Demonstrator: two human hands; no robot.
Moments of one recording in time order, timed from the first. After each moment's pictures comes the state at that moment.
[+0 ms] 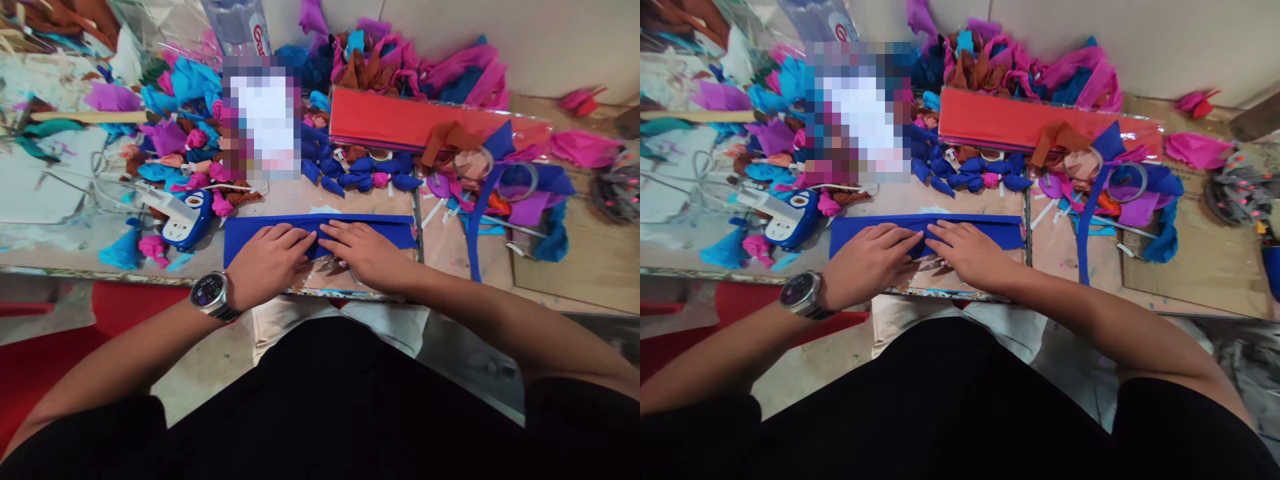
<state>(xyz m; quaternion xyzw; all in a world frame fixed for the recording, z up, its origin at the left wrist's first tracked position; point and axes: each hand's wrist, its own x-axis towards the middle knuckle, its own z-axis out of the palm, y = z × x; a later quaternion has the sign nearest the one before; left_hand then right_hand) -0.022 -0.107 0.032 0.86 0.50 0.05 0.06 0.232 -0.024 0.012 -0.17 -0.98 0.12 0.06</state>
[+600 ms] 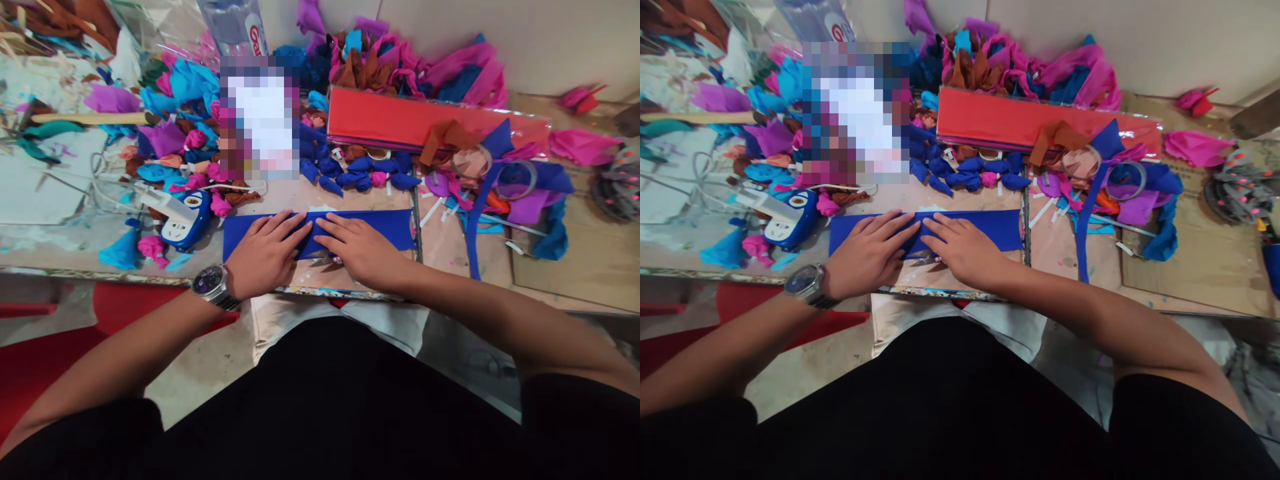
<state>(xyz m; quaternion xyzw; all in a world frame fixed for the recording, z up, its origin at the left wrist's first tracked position) -0.029 -0.104 0.022 0.83 0.54 0.05 0.08 0.223 -0.026 0.022 -0.20 -0.97 0.13 0.05</state>
